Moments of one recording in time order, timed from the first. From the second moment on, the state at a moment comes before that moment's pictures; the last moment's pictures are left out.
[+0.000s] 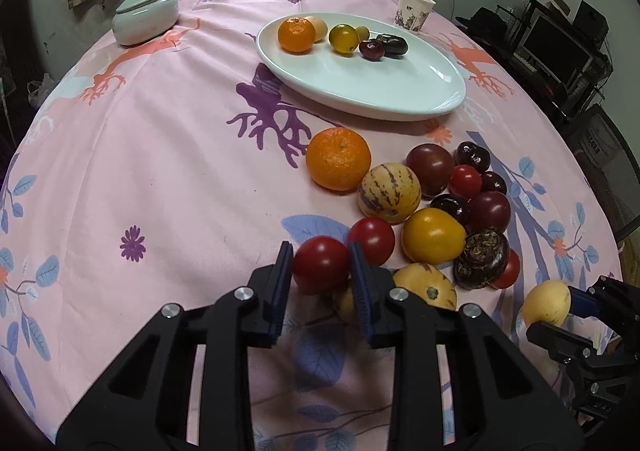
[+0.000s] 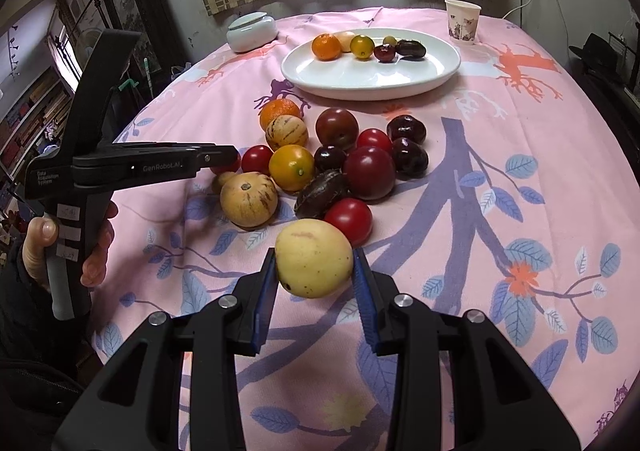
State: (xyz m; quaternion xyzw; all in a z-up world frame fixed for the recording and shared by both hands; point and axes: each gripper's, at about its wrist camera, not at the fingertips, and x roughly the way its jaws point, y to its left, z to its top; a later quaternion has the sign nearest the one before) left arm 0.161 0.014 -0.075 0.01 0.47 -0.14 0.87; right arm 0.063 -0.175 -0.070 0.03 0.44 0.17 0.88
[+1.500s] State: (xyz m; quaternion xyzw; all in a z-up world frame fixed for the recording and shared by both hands) left arm 0.372 -0.062 -0.036 0.05 0.47 -0.13 0.87; right arm 0.343 -0.197 -0.060 -0.06 0.46 0.12 0.88
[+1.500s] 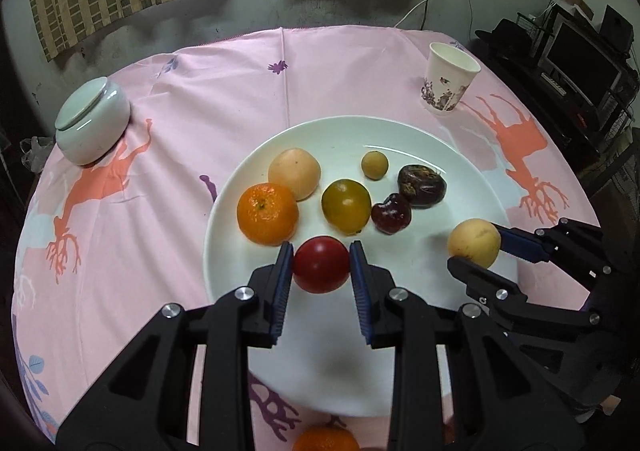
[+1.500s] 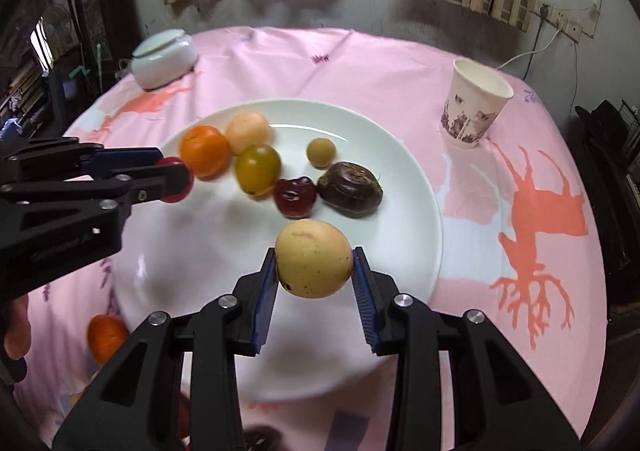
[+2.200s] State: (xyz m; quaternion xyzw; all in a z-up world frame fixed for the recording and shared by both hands) left arm 0.354 -0.048 -0.004 0.04 0.45 -0.13 0.88; right arm 0.320 -0.198 -0.039 -0.12 0.41 0.08 0.90
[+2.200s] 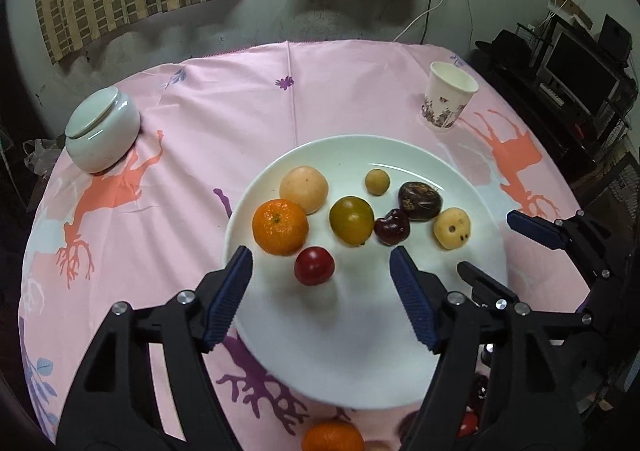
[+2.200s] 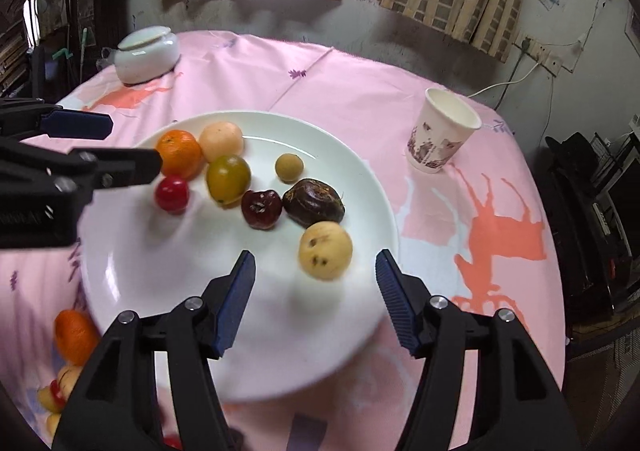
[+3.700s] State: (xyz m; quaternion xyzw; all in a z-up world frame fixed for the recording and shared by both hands) left arm 0.055 0.038 -0.047 0.01 0.41 -0.07 0.91; right arm 0.116 -0.160 -0.102 -0.07 0.47 0.17 0.86
